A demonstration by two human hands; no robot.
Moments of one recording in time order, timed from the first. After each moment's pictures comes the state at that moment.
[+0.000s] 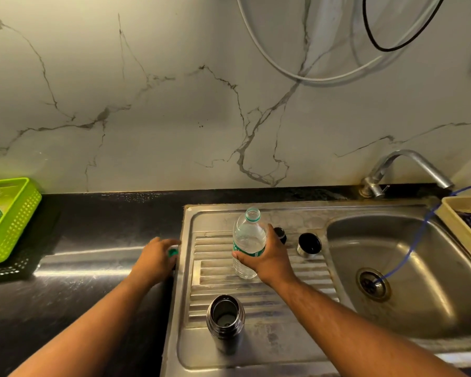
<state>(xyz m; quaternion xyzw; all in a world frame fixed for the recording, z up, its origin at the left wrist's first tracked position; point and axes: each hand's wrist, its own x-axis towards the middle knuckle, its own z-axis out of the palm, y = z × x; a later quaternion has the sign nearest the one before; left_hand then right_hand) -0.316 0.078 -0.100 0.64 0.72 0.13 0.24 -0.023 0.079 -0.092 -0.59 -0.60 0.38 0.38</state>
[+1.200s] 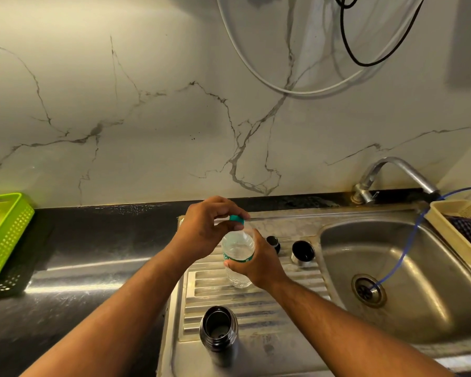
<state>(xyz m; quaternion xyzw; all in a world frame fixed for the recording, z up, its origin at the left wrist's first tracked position) -0.195 0.100 0.034 0.75 0.49 0.34 0.28 -0.026 0.090 -0.073 -0.55 -0.68 0.35 0.33</state>
